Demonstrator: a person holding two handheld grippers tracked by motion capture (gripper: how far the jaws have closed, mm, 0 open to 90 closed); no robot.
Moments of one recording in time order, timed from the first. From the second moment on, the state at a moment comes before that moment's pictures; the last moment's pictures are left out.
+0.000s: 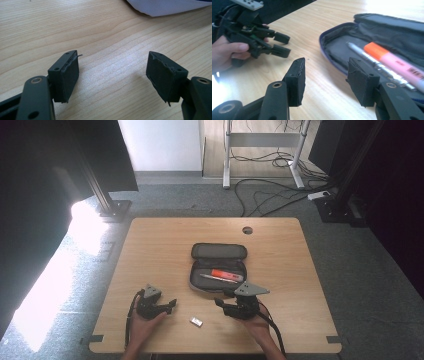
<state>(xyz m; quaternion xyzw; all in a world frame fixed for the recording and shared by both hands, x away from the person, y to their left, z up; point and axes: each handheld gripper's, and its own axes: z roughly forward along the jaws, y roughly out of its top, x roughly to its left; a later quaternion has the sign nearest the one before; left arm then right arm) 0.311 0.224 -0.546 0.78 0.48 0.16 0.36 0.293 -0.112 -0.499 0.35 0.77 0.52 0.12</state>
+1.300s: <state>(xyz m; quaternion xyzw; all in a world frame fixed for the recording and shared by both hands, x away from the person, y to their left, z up) 0.311 0.223 -0.546 0.78 0.48 0.16 0.36 0.266 -0.059 -0.528 0.31 0.81 0.49 0.07</state>
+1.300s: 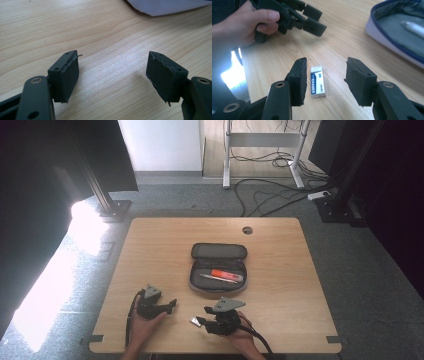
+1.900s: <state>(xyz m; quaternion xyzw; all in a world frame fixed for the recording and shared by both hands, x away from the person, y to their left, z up) 0.311 0.224 -0.546 0.78 0.48 0.16 0.36 0.265 -0.043 -0.546 0.30 0.83 0.46 0.06</state>
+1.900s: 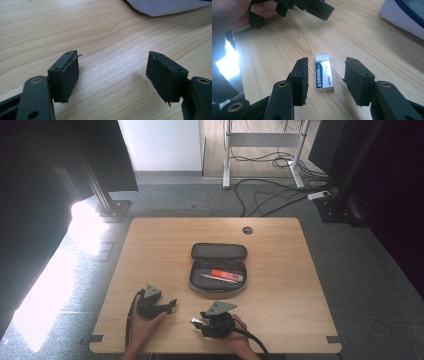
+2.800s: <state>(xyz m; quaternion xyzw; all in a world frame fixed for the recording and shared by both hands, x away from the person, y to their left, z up) 0.312 0.225 -0.546 0.78 0.48 0.16 0.36 0.264 -0.038 -0.553 0.29 0.85 0.43 0.07</state>
